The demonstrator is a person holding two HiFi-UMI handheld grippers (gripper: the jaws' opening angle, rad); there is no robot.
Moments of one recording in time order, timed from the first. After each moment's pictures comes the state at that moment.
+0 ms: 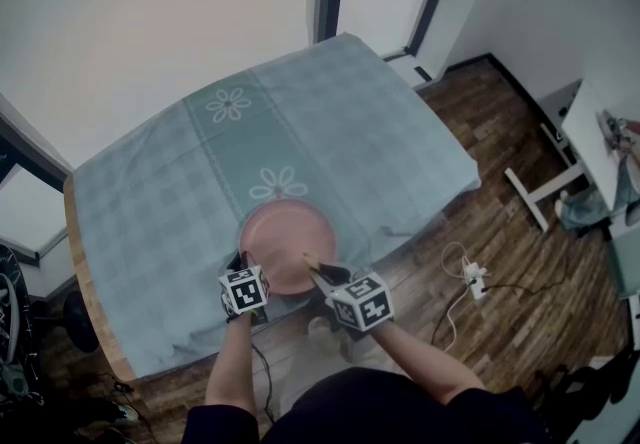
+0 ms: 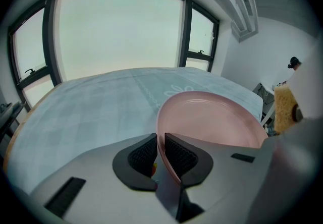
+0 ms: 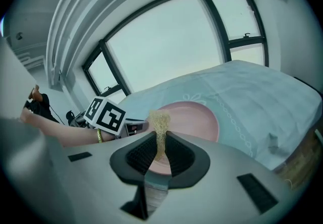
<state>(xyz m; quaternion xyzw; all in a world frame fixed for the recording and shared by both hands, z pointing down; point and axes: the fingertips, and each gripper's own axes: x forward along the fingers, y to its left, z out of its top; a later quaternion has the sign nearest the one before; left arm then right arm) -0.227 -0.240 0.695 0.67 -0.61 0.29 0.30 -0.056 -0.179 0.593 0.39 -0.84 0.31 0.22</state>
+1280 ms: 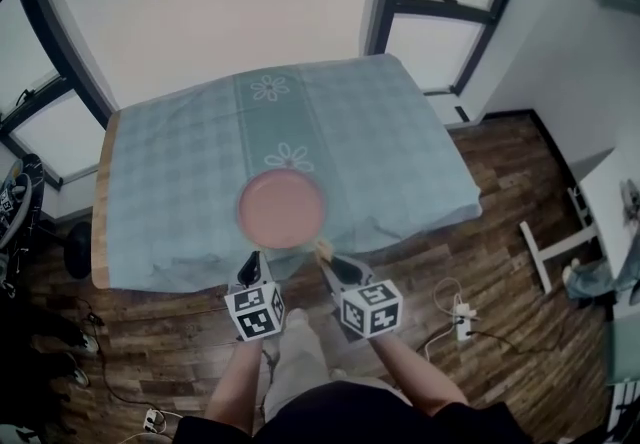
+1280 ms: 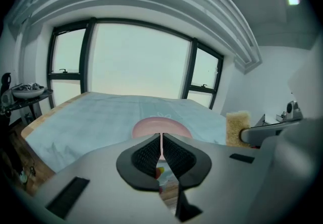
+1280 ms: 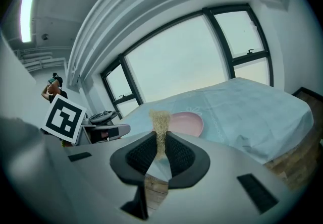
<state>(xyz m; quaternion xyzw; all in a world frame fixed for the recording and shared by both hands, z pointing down) -0.121 -0.078 0.547 0.64 -0.71 0.12 0.25 0.030 -0.085 0.522 0.36 -0.89 0.25 0.15</state>
